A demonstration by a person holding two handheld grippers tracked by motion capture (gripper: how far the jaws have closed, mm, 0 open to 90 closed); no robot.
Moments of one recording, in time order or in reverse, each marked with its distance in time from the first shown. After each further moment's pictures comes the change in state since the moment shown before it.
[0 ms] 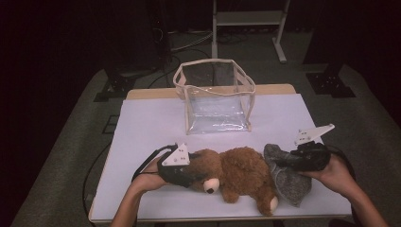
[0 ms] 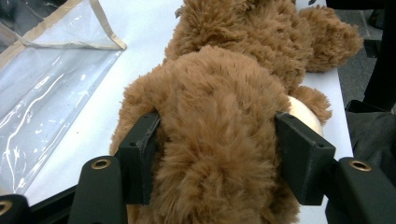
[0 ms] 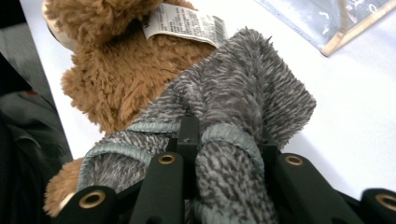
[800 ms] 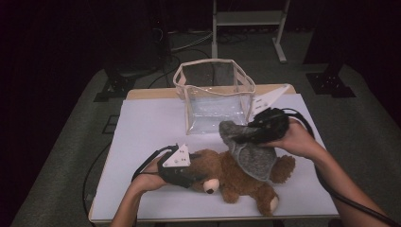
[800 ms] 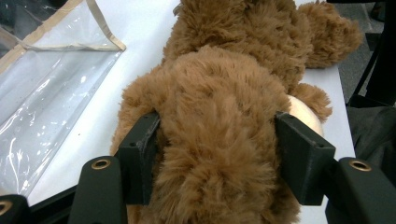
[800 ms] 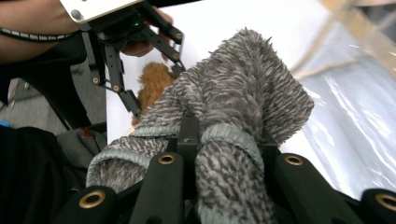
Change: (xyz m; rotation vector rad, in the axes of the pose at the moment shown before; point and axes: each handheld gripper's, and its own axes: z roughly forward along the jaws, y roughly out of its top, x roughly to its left) left arm -0.001 0.001 0.000 0.005 0.003 0.025; right arm 0.047 0.153 0.026 -0.028 0.191 -0.278
